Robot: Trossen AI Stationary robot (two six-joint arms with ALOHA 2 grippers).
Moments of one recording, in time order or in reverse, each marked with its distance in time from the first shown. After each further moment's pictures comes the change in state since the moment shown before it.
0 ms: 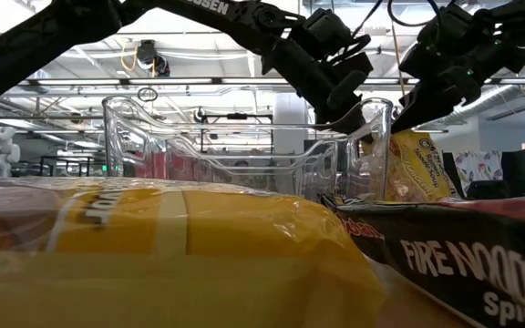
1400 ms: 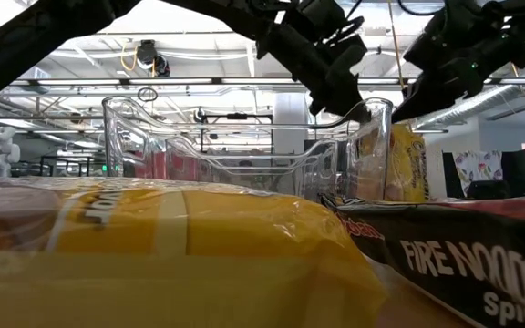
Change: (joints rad) left arm -0.004 -0.055 -0.002 -0.023 0.001 -0.105; right arm 0.000 -0.065 0.000 0.004 0.000 -0.007
